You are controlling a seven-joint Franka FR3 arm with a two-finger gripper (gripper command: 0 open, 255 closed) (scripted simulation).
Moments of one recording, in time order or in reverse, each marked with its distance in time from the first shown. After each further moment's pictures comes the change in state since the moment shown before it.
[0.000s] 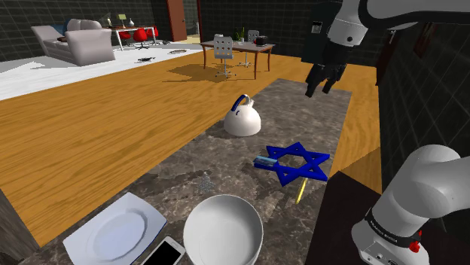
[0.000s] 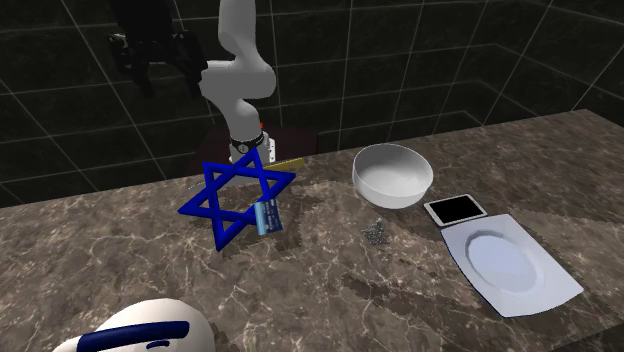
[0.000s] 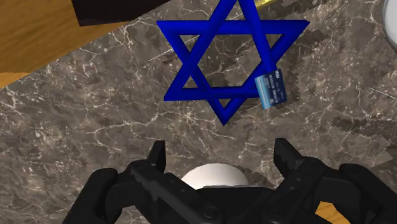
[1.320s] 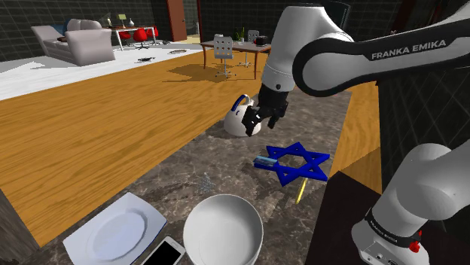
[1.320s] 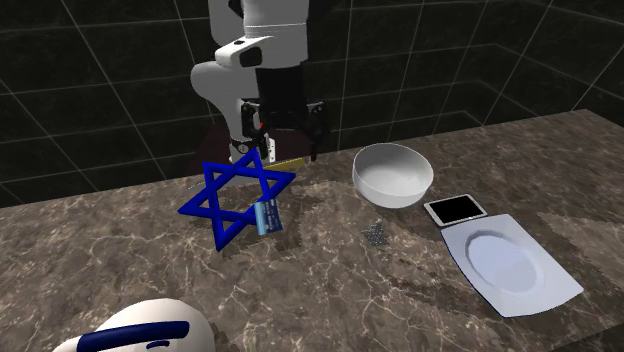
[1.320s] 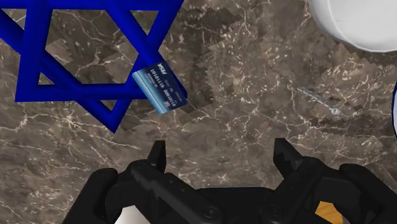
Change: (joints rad) arm 0.090 0.261 0.397 -0.031 0.122 0.371 0.368
